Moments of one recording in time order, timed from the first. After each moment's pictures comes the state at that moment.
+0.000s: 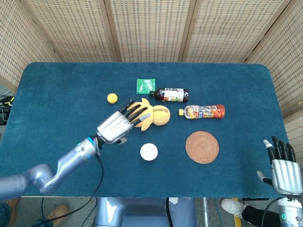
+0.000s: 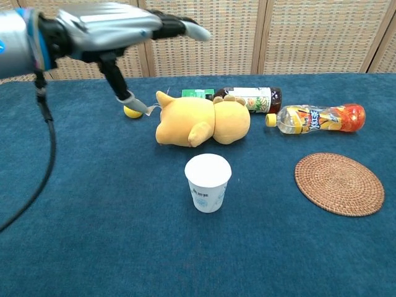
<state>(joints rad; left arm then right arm) -0.88 -1.27 -0.16 -1.69 1.41 0.98 0.35 0.03 -1.17 0.08 -1.72 -1.40 1.52 -0.35</state>
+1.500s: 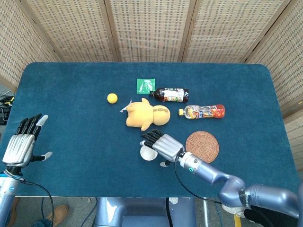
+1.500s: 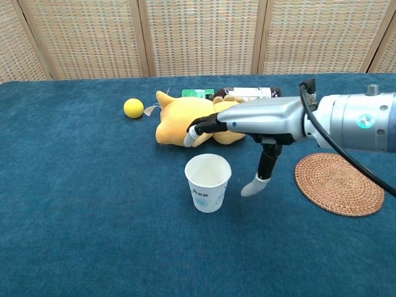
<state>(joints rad) -0.30 -1.07 -0.05 -1.81 1.30 1.36 0.18 0.85 -1.43 0.21 -1.61 -1.43 0.64 -0.17</state>
